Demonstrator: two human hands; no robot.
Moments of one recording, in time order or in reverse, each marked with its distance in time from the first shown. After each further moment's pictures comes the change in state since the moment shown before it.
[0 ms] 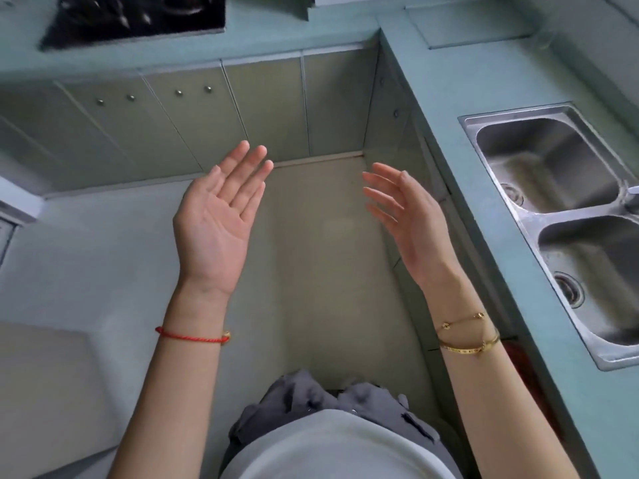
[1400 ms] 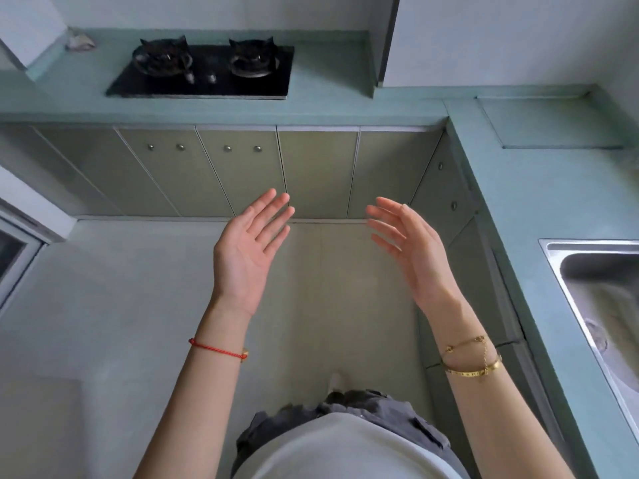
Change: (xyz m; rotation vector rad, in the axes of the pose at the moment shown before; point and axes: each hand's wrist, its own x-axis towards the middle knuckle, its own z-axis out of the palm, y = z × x) left_hand 0.260 0.036 -0.057 -0.013 0.127 0.033; right_hand 0.277 -0.005 0.101 -0.050 -0.124 0.050
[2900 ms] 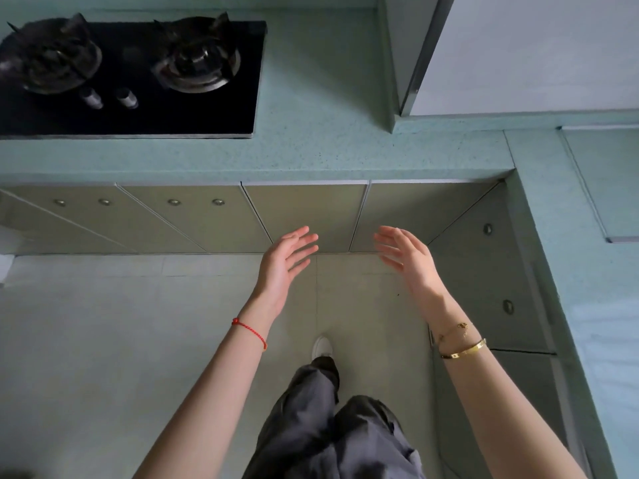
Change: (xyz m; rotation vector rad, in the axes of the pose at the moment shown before) left_hand 0.551 -0.112 0.004 0.333 0.164 -0.392; right_hand 0.537 0.061 -0.045 -0.207 0.160 0.338
